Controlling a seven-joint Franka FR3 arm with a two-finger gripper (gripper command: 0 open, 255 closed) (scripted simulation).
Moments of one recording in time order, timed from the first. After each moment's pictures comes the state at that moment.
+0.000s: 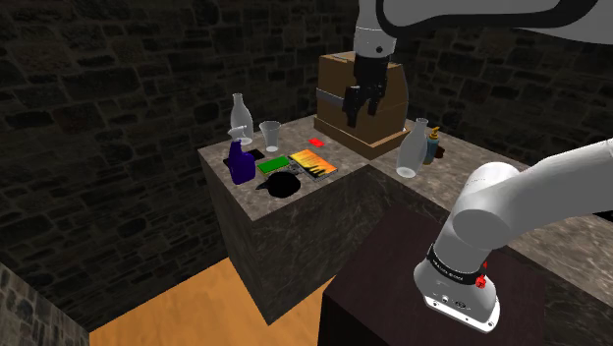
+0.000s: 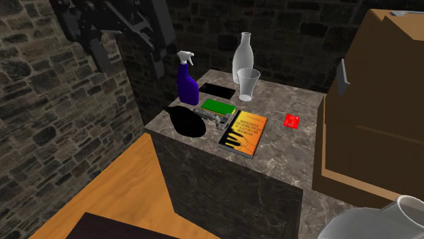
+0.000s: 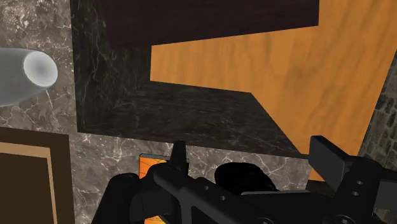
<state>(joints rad) -0.01 -0.74 0.05 -2.34 0.00 1.63 0.09</state>
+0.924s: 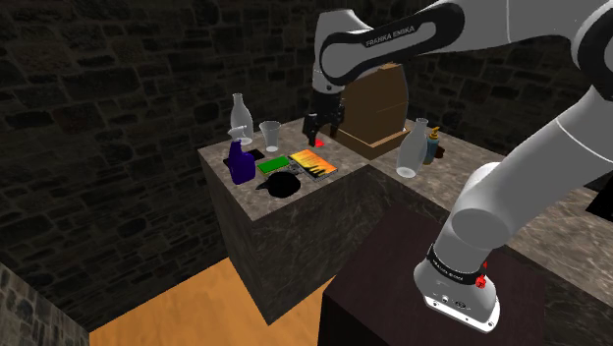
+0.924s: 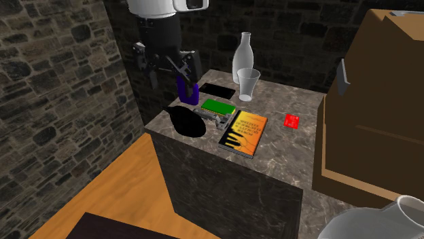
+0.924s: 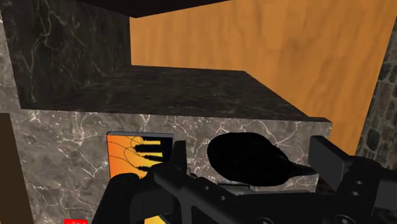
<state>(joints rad) -0.03 -0.37 0.05 -2.33 0.03 2.00 0.14</state>
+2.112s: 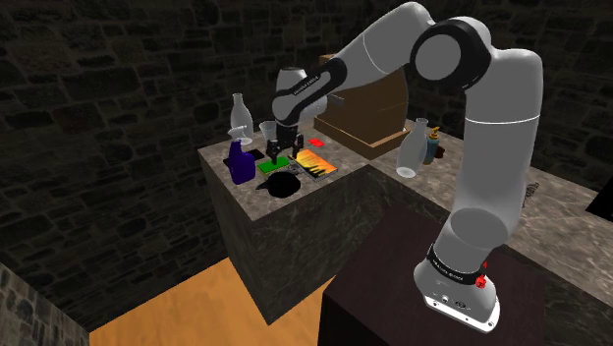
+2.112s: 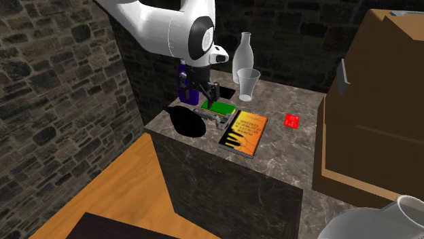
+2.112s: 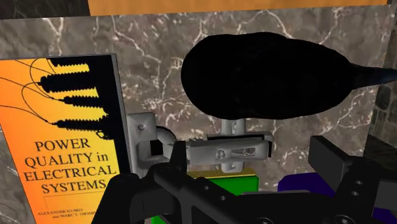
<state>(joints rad) -0.04 0.30 0.04 -1.96 0.09 2.34 0.16</state>
